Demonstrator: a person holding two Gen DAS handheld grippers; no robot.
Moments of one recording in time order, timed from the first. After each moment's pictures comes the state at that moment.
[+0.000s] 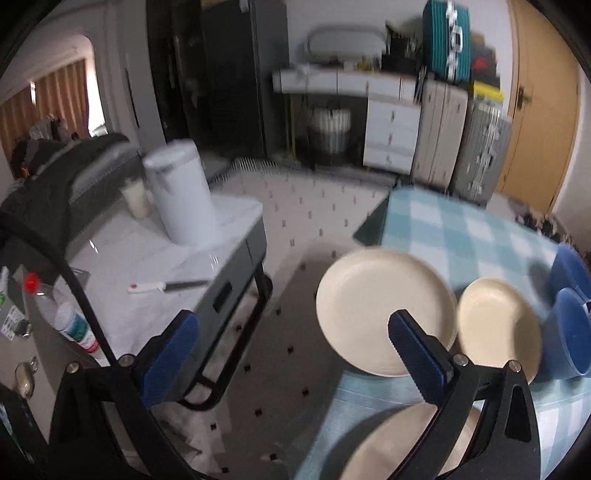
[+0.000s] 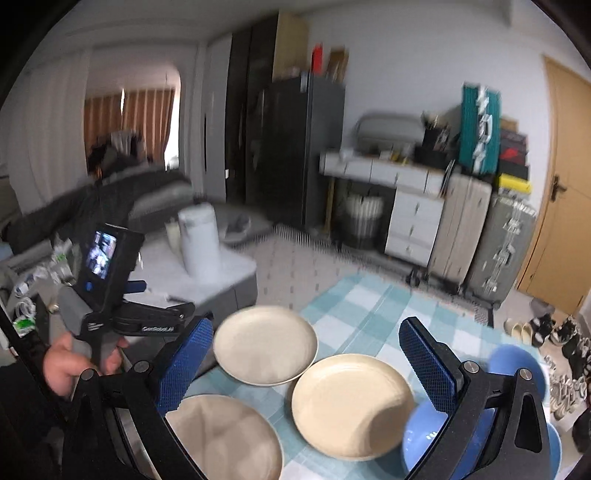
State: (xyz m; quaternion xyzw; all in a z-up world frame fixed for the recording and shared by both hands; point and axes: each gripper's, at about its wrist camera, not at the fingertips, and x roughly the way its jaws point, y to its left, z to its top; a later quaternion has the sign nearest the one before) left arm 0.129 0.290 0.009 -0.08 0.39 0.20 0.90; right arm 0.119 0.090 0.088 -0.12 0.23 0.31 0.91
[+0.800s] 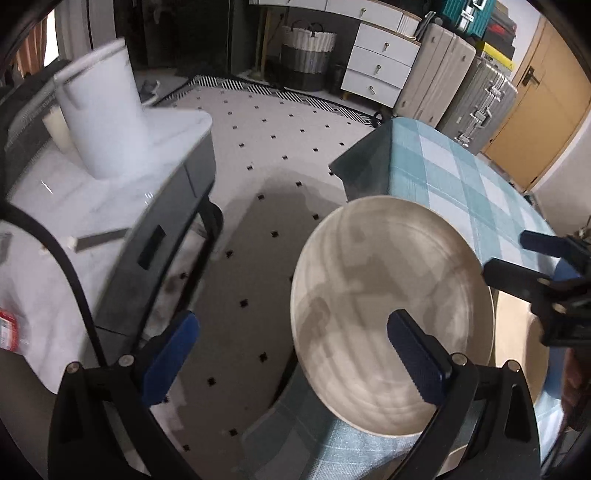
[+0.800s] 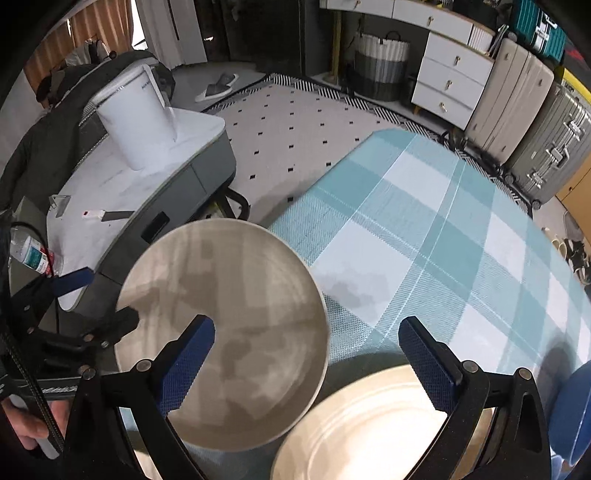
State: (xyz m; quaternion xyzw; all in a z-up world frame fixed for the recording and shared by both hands) left arm 0.216 0.333 -0.083 -0.18 0.50 0.11 0.84; right arm 0.340 0.222 -0.087 -0.18 0.51 0.27 0.80
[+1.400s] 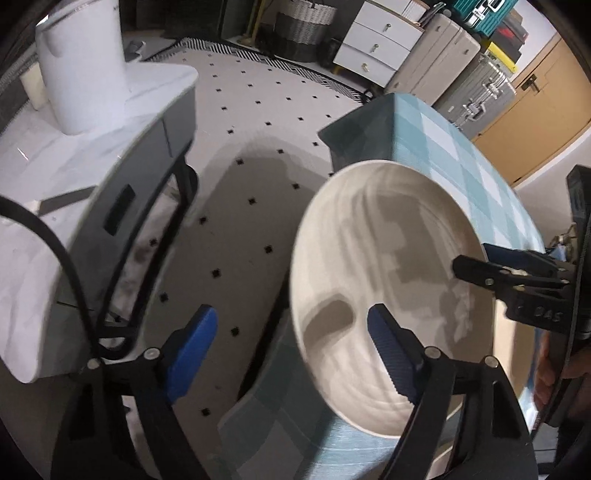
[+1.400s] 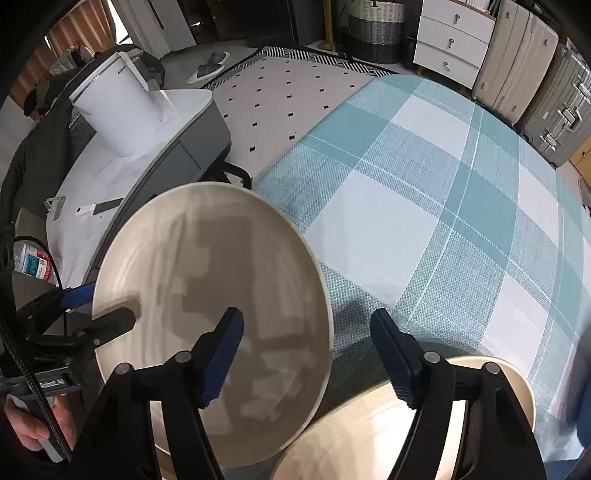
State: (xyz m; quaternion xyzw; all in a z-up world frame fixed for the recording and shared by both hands) left arm 0.223 0.343 -0.111 -0.23 0.53 0.07 0.81; right arm 0.360 0.215 -0.132 -0.15 0.57 0.27 0.76
